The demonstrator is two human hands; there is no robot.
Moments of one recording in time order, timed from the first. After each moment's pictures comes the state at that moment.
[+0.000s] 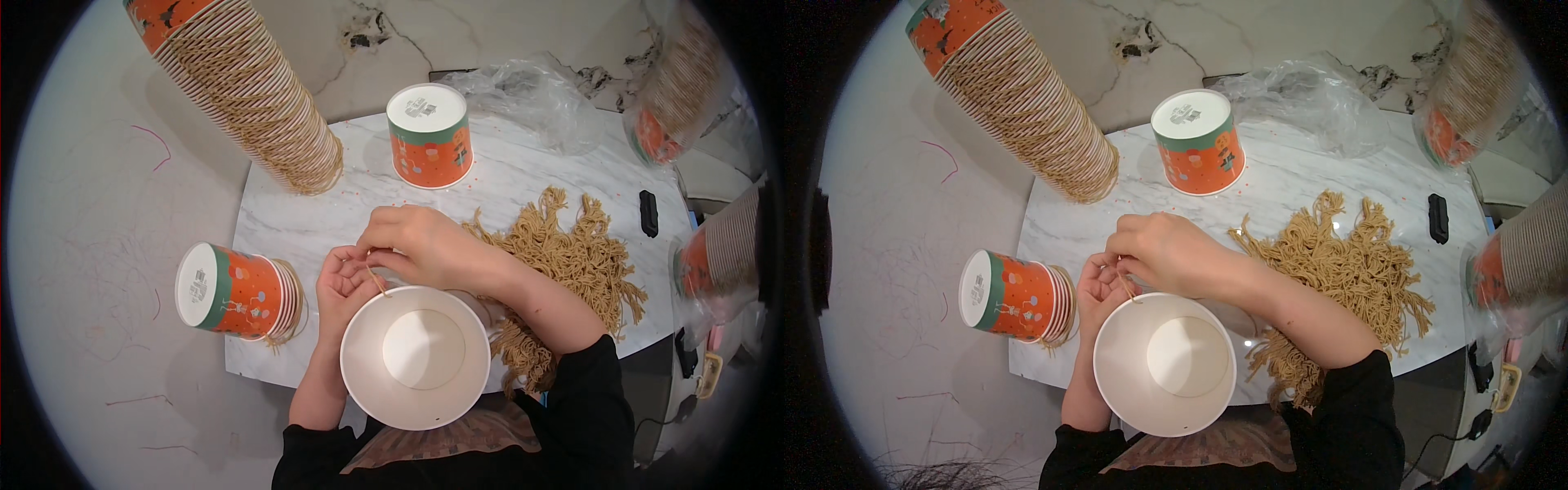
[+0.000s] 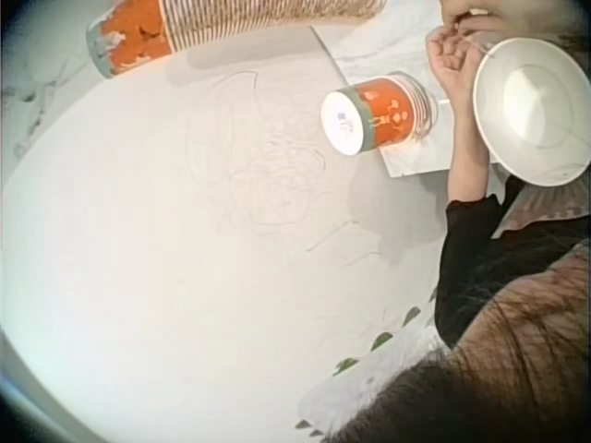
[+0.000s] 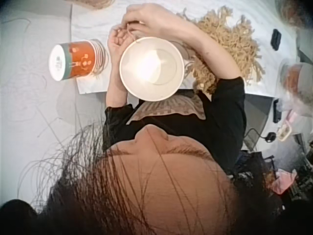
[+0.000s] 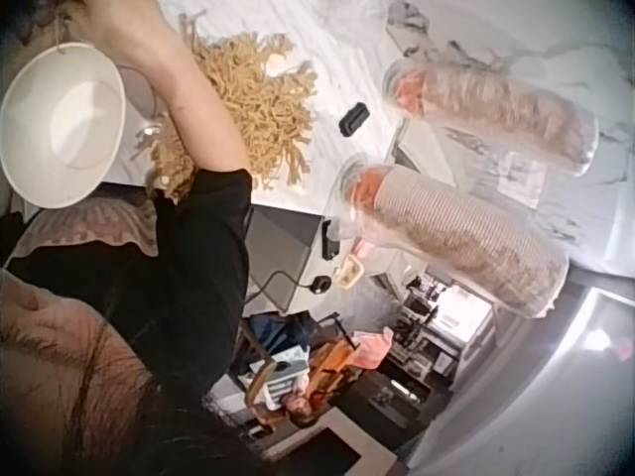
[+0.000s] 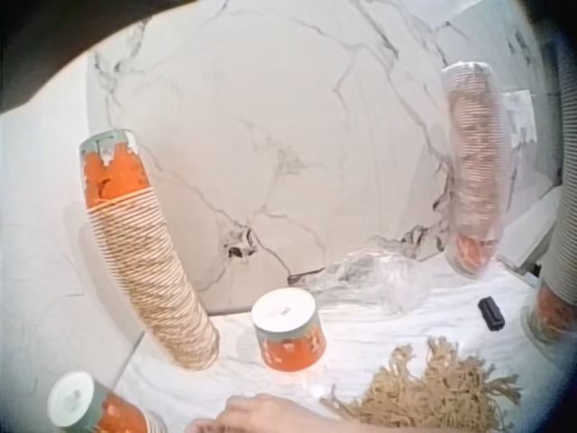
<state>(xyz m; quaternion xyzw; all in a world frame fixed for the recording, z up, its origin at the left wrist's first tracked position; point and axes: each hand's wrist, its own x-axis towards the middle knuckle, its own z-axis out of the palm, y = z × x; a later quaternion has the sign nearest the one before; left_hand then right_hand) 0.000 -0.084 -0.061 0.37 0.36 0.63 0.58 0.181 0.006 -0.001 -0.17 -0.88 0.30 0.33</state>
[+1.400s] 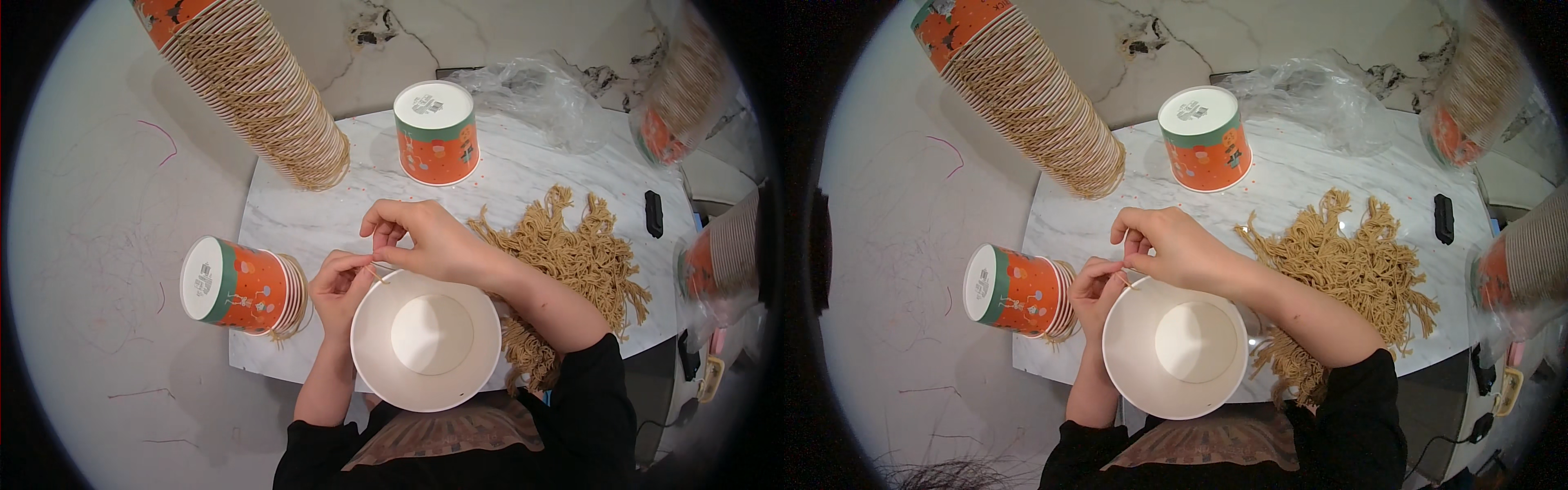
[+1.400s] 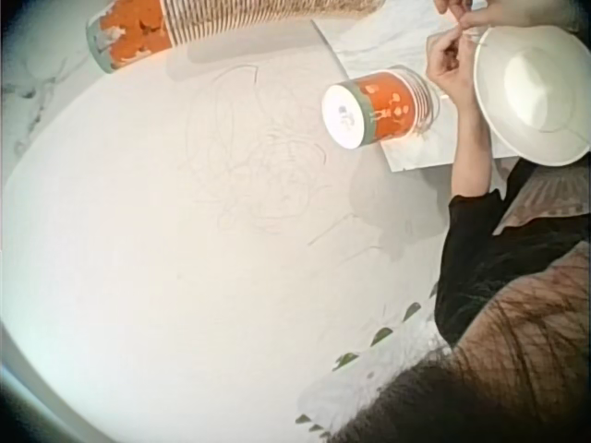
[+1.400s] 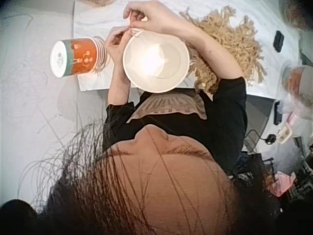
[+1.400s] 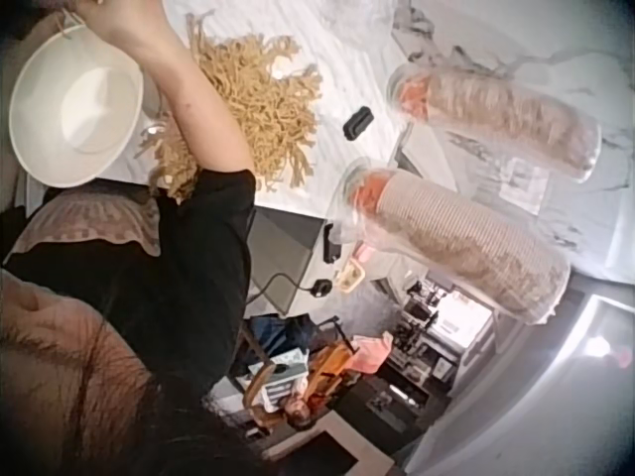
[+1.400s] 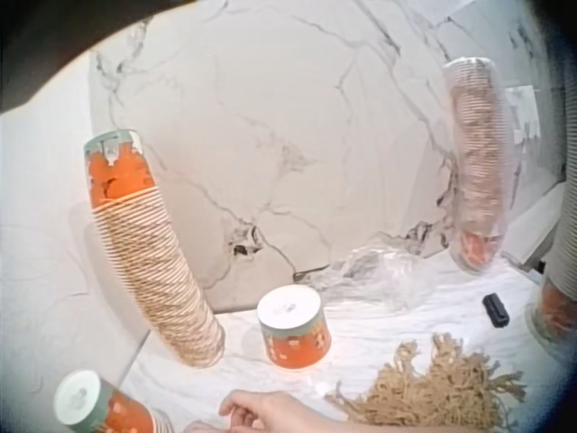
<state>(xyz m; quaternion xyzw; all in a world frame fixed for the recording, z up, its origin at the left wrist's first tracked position) 0.000 -0.087 -0.068 0.50 0.42 0.67 0.35 0.176 0.004 -0.003 -0.22 -0.79 0.47 0.34</state>
